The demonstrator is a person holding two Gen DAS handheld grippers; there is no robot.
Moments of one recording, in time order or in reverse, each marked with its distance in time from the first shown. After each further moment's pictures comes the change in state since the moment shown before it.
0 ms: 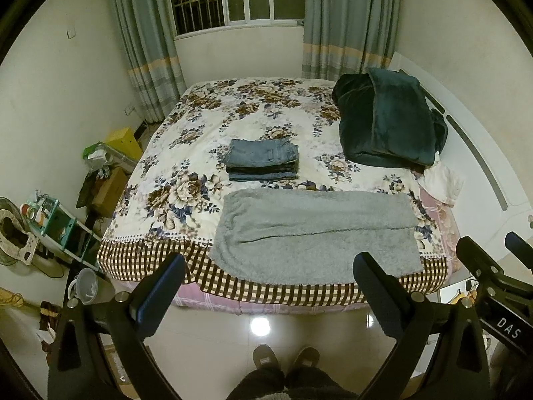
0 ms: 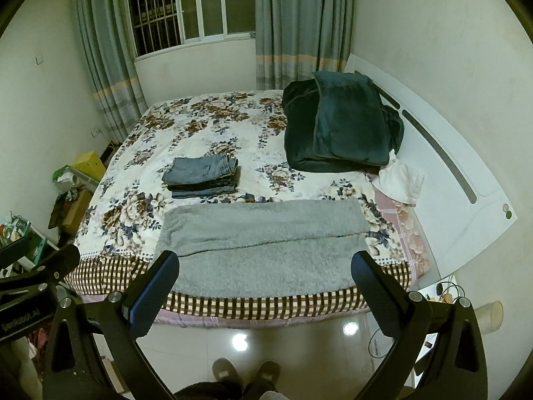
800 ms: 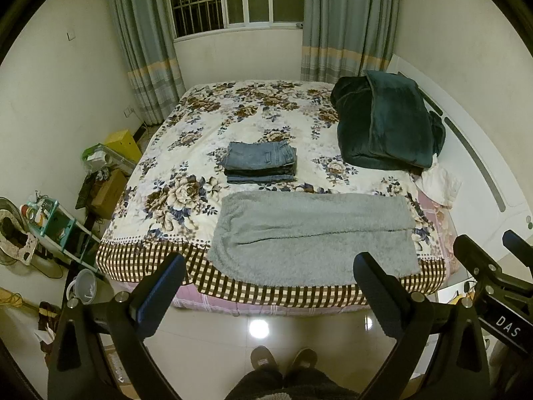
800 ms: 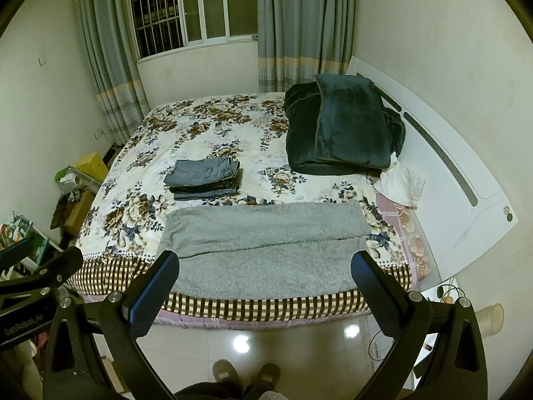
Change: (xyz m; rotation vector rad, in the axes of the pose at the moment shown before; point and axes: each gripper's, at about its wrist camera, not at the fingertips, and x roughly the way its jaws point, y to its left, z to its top) left arm -0.003 -0.013 0.000 0.004 -0.009 0.001; right arm -0.004 0.000 0.003 -0.002 -0.010 0.011
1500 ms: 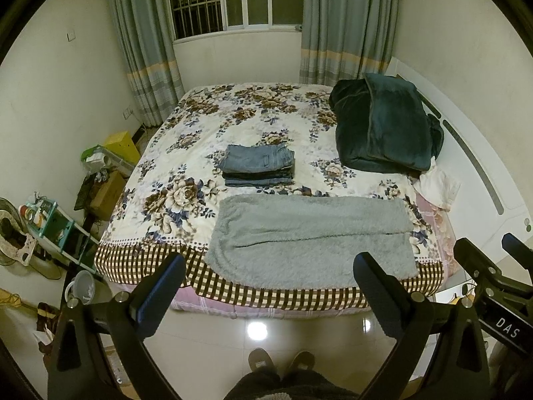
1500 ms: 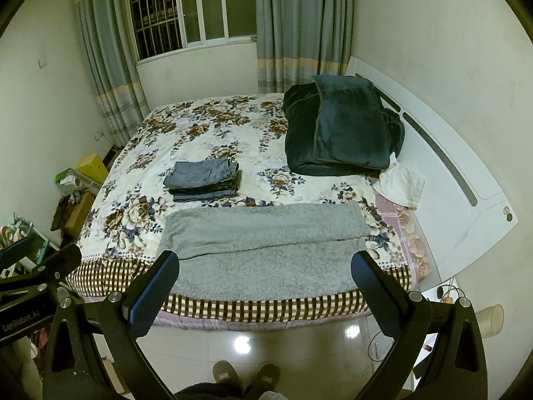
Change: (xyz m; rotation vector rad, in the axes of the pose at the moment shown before) left arm -0.002 -0.003 0.004 -0.003 -0.005 -0.008; right arm 0.000 -0.003 -0.001 0.000 -0.004 0.002
